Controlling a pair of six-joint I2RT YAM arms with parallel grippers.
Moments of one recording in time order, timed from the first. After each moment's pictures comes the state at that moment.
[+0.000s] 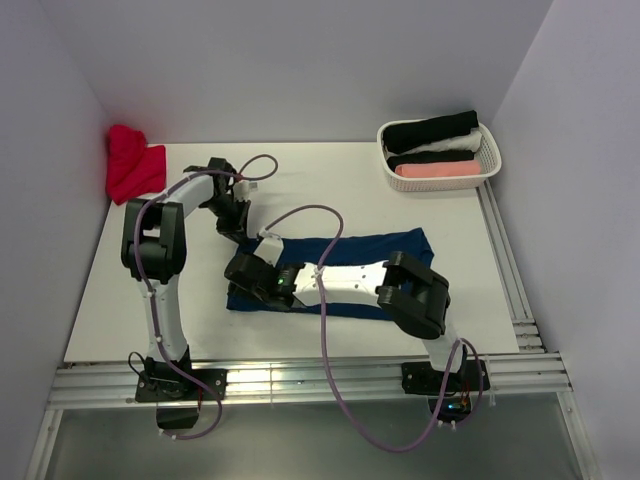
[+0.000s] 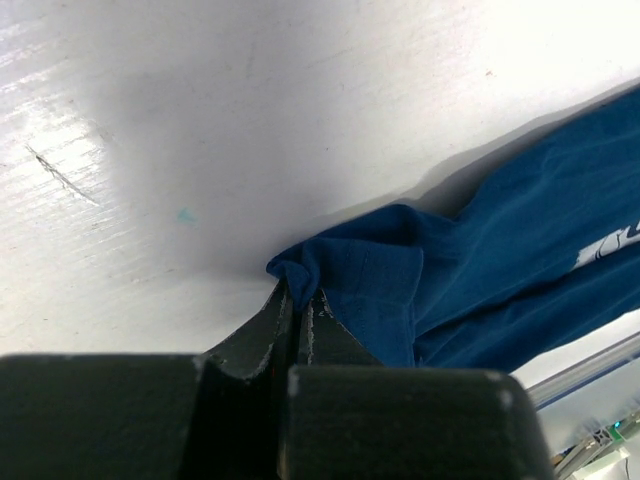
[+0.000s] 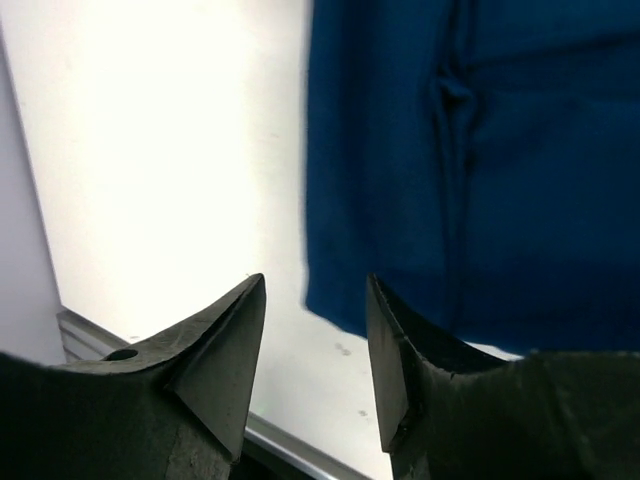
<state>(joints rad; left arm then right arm) -0.16 2.13 1.58 -0.90 0.37 0.06 1.21 1.99 1.38 -0.21 0.37 1.26</state>
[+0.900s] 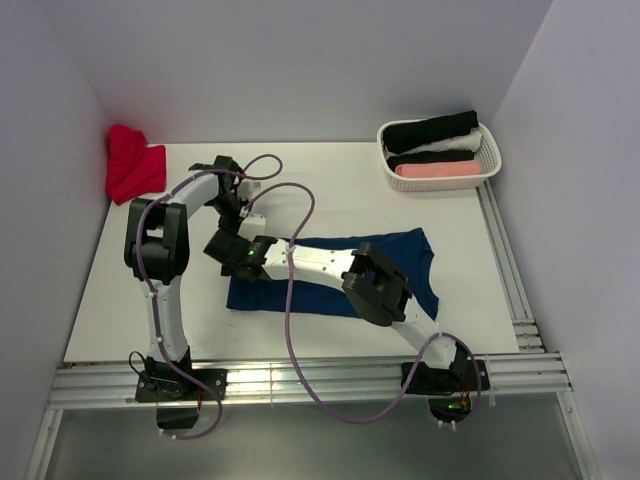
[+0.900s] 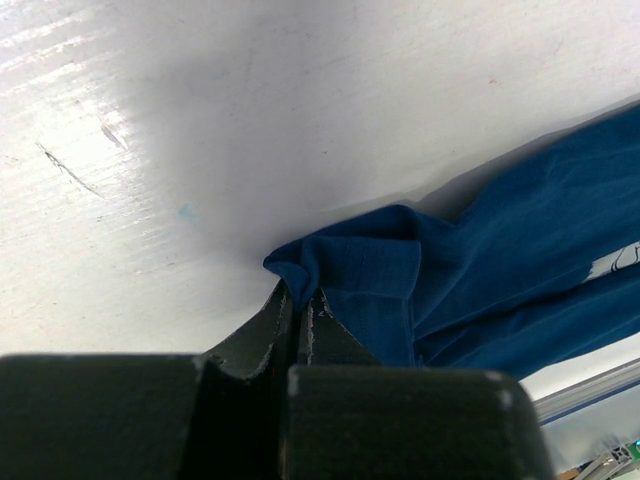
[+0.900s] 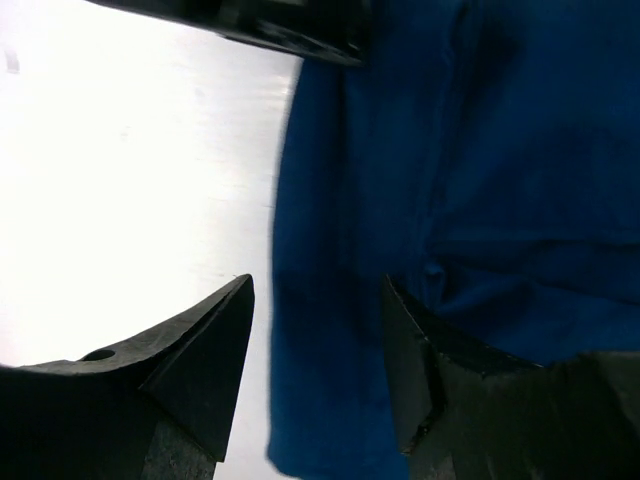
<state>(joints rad) -0.20 2.13 1.62 -0.93 0.29 0.04 1.13 2.30 1.90 -0.62 0.46 1.09</state>
